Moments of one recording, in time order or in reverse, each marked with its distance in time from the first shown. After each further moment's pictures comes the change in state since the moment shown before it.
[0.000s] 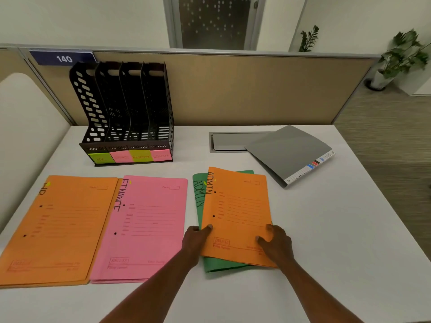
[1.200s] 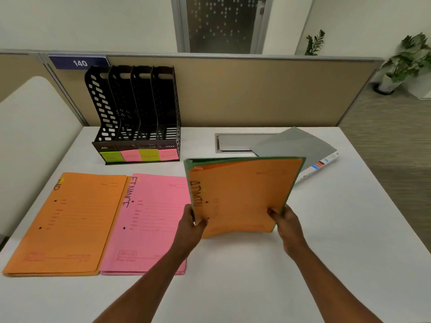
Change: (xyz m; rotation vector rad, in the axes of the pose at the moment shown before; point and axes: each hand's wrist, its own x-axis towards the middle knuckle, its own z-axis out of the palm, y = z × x) left_hand -0.038 0.020 -0.040 0.100 -0.077 0.570; right_hand -0.014 -0.039 -0.049 0.868 0.029 -0.187
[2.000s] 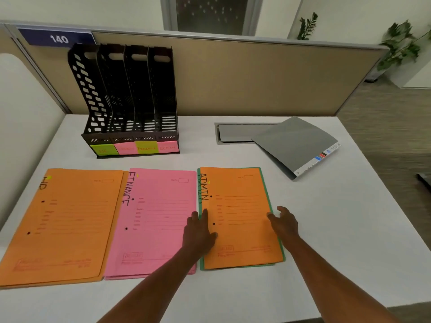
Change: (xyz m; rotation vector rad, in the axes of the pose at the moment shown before) left_hand 0.031 -0.053 -0.004 0.927 -0.180 0.002; right_hand 0.023 0.038 0.037 -0.652 0.177 0.272
